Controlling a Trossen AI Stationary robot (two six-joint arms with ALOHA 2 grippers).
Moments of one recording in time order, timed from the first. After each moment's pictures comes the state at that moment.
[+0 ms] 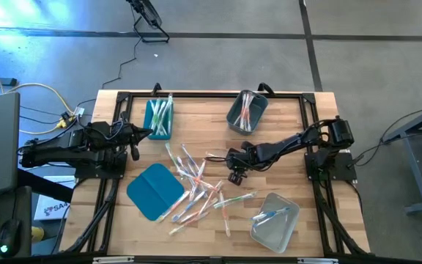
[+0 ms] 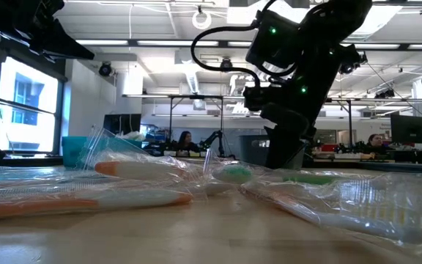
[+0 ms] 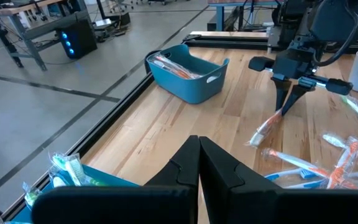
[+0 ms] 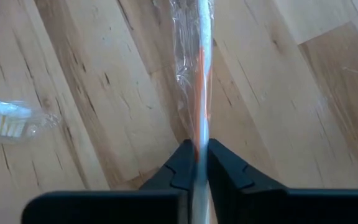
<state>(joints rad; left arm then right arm) 0.08 0.21 0.46 -0.48 -0.34 0.02 0.08 1.80 0.95 -0.29 0.19 0.47</state>
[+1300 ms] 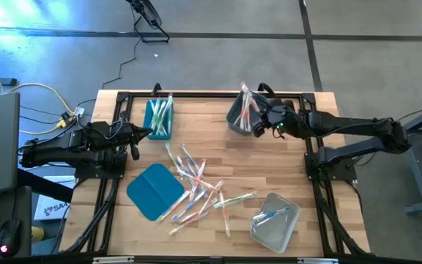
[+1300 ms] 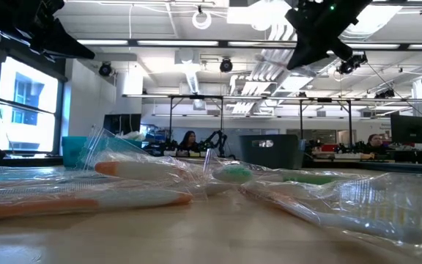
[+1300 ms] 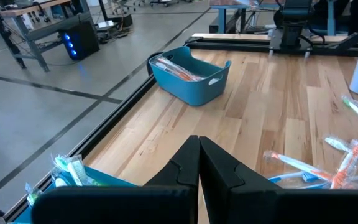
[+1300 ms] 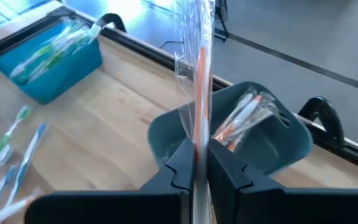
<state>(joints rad) 0.08 0.21 0.46 -0.47 -0.35 0.02 -0.17 1.11 0.95 -0.54 0.56 0.55</state>
